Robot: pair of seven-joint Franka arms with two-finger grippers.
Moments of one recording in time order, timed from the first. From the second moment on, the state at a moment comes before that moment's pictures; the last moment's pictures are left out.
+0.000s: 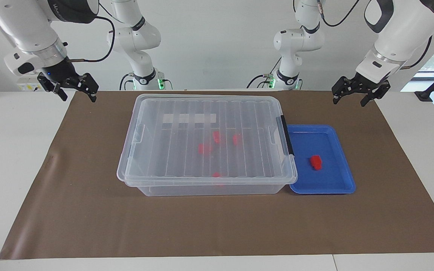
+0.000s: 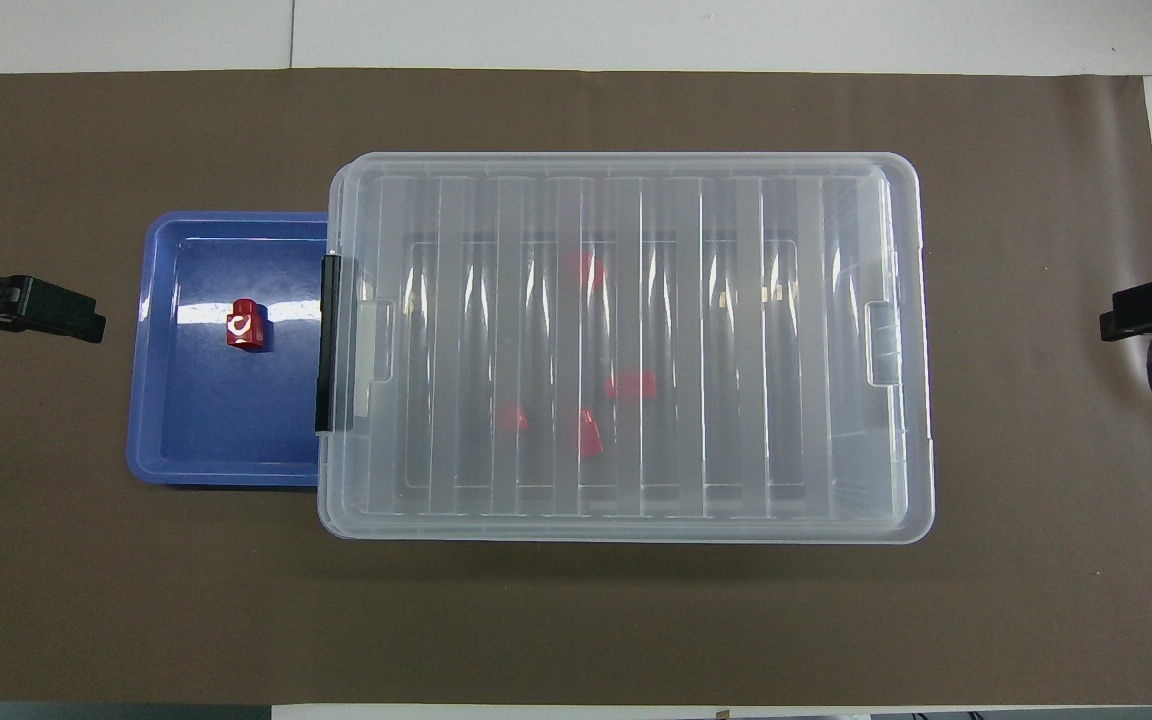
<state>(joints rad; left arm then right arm) -0.02 -0.02 -0.06 -1.60 -0.02 1.53 0.10 0.17 -0.06 -0.25 -1.64 -0.02 1.54 -0.01</state>
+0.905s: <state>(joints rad) -0.02 -0.02 -0.06 -1.60 -0.02 1.53 0.10 0.17 -0.06 -0.25 -1.66 -0.01 1.55 -0.01</state>
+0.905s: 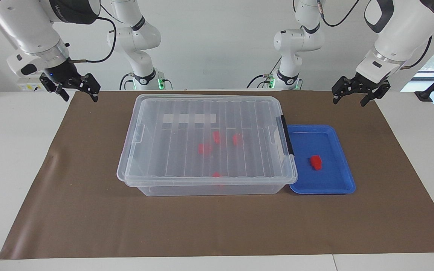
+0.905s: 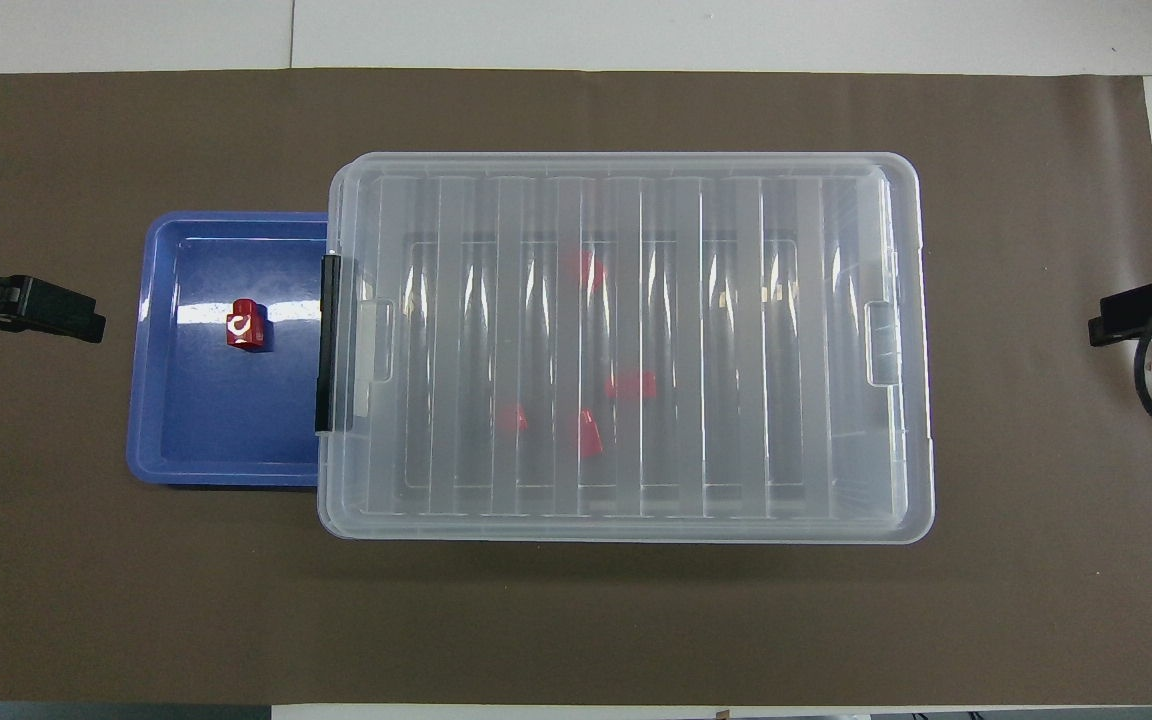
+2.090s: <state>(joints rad) -0.03 -0.06 -0.07 -1.99 -0.02 2.00 0.11 0.33 0.07 -0.25 -1.89 0.00 1.95 0.17</state>
